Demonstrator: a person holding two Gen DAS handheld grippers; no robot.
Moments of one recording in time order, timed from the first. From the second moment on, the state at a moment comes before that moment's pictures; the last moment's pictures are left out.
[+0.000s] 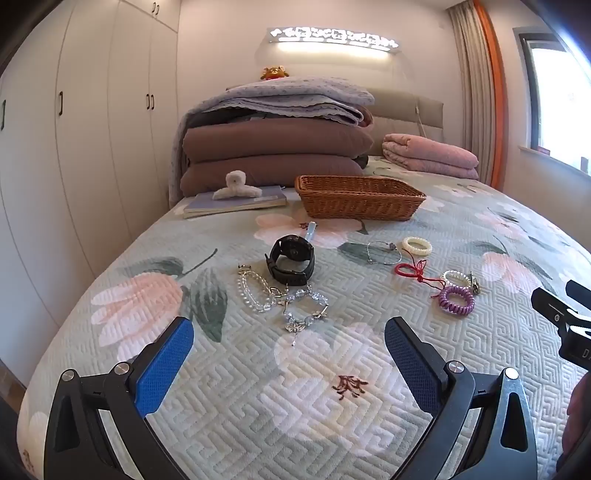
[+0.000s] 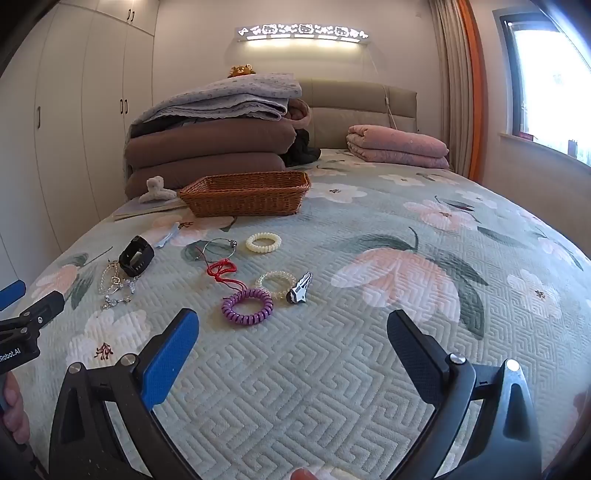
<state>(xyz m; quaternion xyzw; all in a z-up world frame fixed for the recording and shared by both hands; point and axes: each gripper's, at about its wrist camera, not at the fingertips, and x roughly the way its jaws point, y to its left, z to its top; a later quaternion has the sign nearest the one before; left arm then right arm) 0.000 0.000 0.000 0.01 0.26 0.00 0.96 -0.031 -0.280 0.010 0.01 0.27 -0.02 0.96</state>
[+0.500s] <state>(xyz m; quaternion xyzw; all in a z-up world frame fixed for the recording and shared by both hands) -0.001 0.000 -0.001 0.00 0.26 -0.01 0.97 -0.030 -0.279 0.011 0.01 0.26 -0.02 0.96</state>
